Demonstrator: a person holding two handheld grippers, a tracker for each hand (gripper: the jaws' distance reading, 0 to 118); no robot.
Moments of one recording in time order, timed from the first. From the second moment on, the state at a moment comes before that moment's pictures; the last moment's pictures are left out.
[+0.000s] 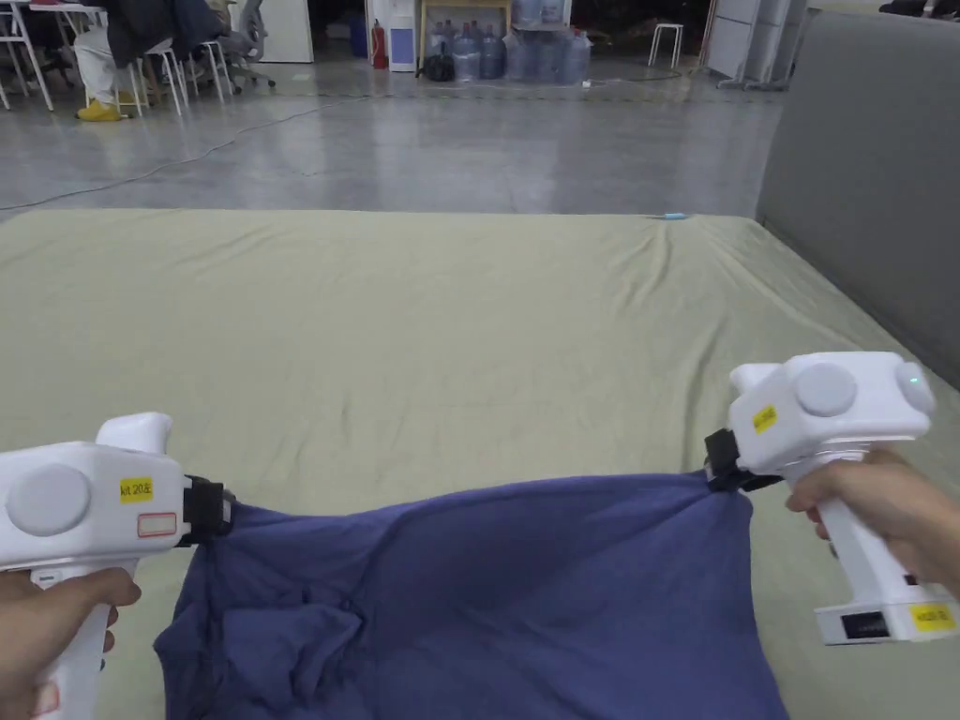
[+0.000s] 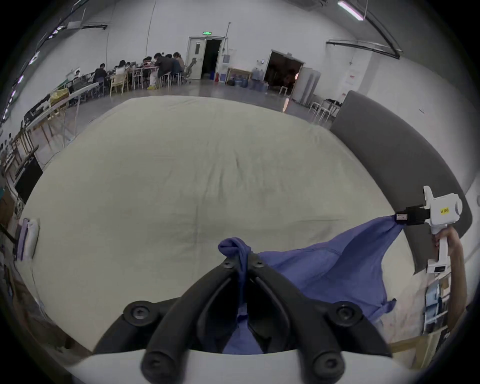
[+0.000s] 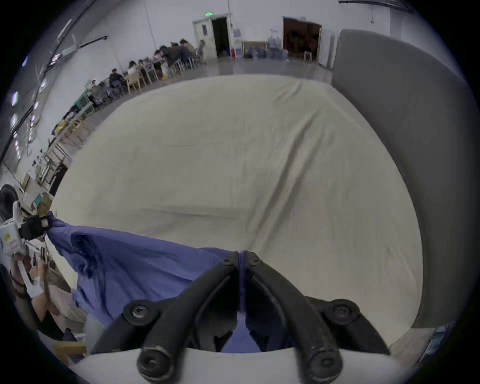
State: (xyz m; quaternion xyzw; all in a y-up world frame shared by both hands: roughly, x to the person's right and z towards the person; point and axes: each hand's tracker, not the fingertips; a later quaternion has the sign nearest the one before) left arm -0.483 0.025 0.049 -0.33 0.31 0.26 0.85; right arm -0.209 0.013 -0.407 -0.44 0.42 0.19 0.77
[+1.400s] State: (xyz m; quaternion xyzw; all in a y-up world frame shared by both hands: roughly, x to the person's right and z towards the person) left arm -0.374 0.007 0.126 -0.35 0.28 0.24 0.86; right arm -0.110 -0.017 -0.247 -0.40 0.48 0.22 0.75
